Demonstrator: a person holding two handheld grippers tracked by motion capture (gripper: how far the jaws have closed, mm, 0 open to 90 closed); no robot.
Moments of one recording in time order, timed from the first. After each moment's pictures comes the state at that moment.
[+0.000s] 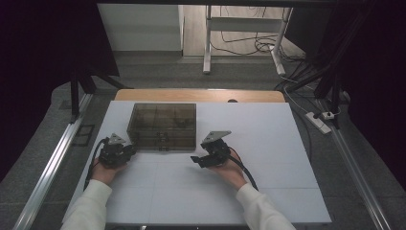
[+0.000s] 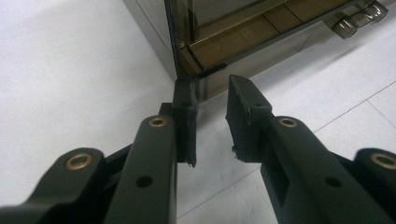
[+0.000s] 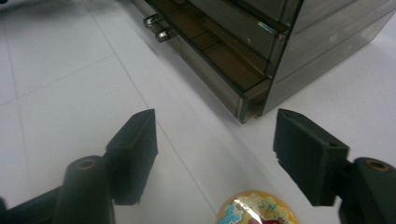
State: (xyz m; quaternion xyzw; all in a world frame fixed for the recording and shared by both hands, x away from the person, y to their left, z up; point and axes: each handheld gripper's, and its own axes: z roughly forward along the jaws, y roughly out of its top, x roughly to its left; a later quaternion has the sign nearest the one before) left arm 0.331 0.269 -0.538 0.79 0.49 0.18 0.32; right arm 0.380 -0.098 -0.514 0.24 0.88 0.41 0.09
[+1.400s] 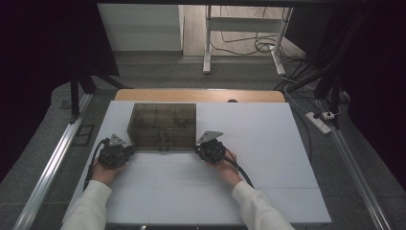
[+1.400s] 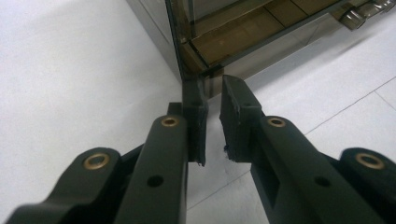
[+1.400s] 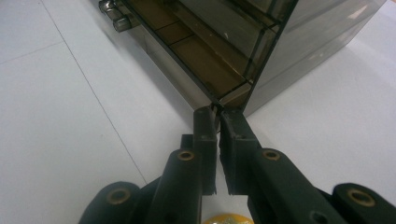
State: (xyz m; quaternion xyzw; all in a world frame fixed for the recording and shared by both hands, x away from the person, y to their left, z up) left arm 0.329 0.269 -0.539 0.79 0.49 0.19 0.31; right arm 0.387 -0.083 -0.526 0.24 0.88 0.37 0.15
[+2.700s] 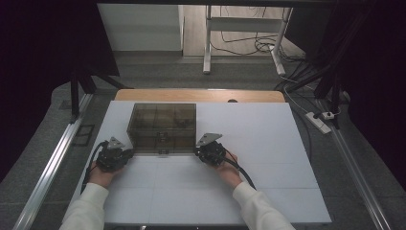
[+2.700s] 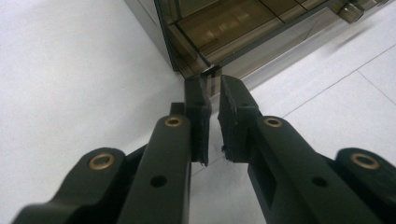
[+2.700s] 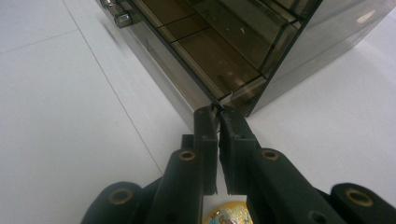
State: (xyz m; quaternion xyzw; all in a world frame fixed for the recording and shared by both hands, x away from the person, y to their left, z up) left arm 0.318 0.270 -0.537 0.80 0.48 0.19 0.30; right arm 0.379 -0.083 -0.524 0.22 0.89 0.36 0.15
